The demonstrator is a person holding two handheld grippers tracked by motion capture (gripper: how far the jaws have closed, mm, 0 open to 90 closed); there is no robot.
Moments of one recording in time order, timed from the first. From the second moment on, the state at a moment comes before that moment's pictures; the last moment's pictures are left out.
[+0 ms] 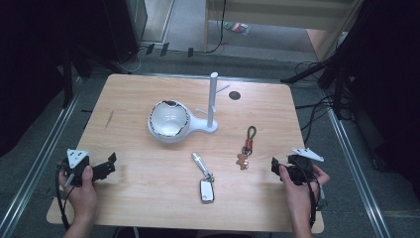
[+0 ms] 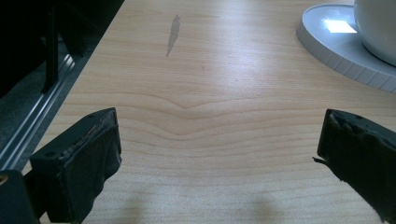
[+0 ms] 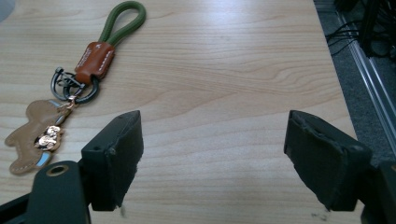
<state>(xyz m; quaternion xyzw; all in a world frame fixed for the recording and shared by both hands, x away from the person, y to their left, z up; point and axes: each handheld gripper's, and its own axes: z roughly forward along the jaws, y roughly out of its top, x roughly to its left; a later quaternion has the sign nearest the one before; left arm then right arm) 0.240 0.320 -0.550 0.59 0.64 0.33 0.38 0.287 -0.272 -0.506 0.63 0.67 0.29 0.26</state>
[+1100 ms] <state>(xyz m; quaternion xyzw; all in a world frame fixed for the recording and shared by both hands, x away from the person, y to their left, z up) 0.241 0.318 -0.550 0.59 0.63 0.34 0.37 0.335 -0.216 -0.459 0.55 0.80 0.15 0.17</state>
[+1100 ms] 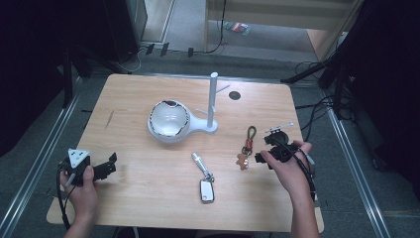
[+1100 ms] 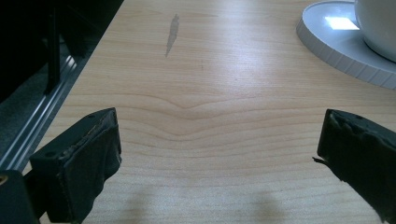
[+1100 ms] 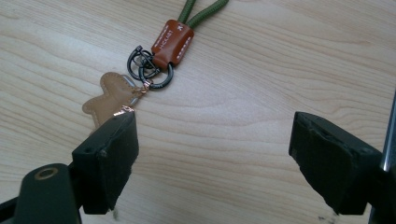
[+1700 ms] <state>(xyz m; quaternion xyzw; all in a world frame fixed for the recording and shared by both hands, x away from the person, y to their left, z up) 0.241 0.317 -0.550 0.59 0.63 0.34 0.37 0.346 -0.206 -0.463 0.54 0.82 0.12 0.12</state>
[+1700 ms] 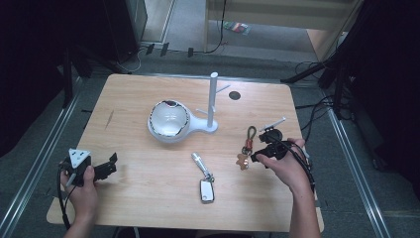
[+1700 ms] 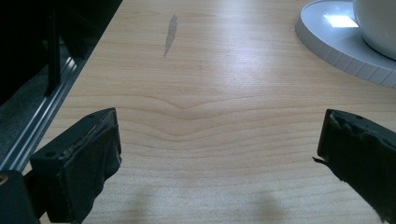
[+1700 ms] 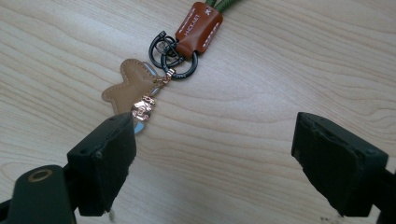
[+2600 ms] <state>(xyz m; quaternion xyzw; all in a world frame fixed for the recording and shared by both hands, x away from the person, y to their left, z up) 0.242 0.317 -0.550 0.60 0.63 0.34 0.37 0.366 -0.202 -0.462 0.59 0.80 0.13 0.08</state>
